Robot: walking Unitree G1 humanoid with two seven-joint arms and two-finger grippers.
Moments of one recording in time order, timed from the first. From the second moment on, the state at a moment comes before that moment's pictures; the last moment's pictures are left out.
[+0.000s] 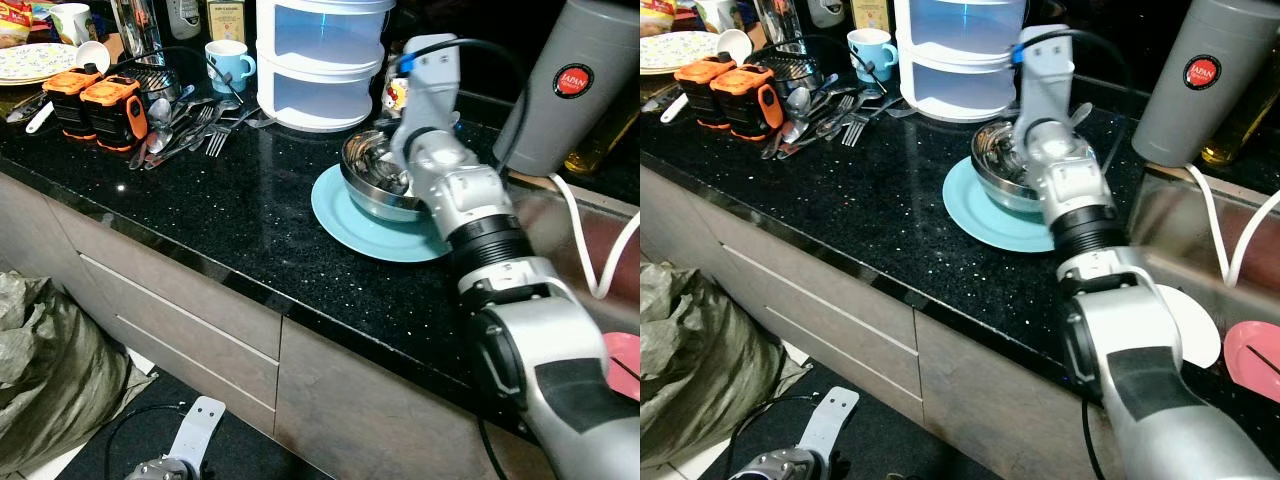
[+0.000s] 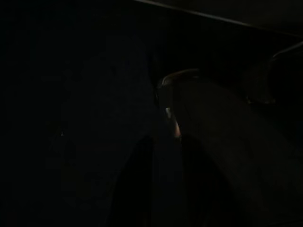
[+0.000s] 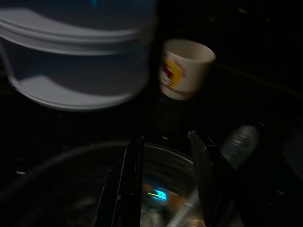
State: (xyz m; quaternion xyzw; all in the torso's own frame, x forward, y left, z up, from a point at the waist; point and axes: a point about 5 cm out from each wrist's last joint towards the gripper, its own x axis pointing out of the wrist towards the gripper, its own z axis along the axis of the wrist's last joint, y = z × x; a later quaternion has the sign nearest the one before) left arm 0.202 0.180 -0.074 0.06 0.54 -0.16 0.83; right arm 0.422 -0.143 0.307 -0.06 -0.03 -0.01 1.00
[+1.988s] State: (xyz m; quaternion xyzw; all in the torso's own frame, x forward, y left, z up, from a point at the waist) left arm 0.201 0.176 -0.075 0.05 0.54 -0.17 0.83; right arm 0.395 -0.129 0.289 0.06 0.14 0.10 0.98
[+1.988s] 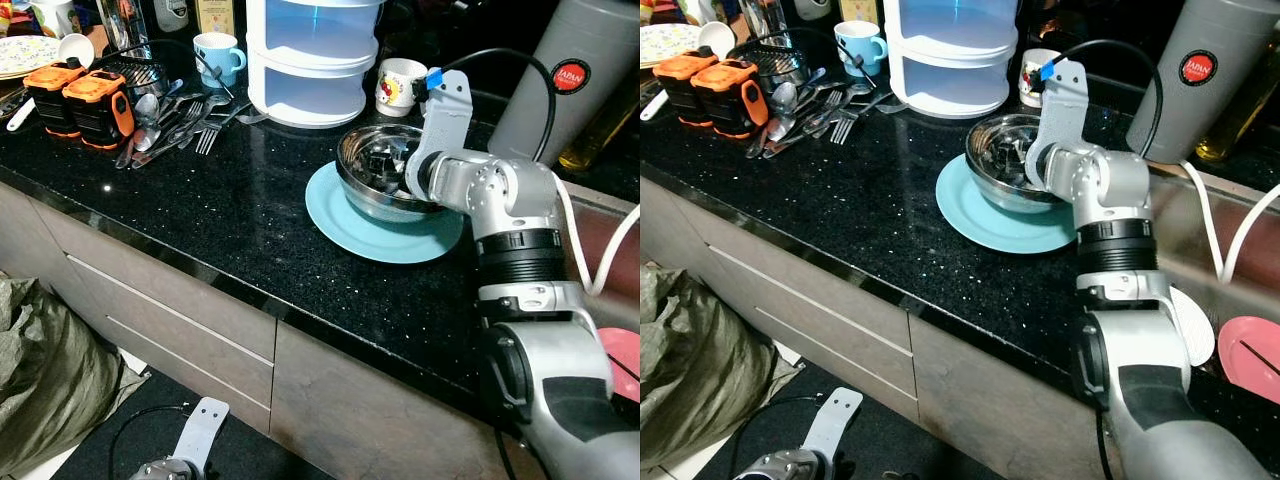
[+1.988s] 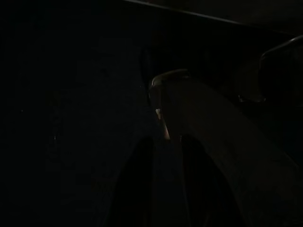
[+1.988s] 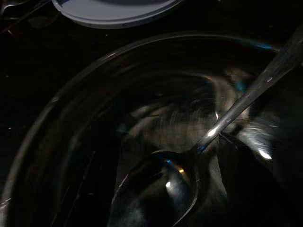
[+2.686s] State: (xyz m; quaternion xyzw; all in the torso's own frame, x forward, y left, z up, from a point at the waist) left arm 0.202 0.173 -0.075 0.04 0.53 -0.17 0.83; right arm 0.414 -0.111 0.292 0.04 0.09 0.08 0.99
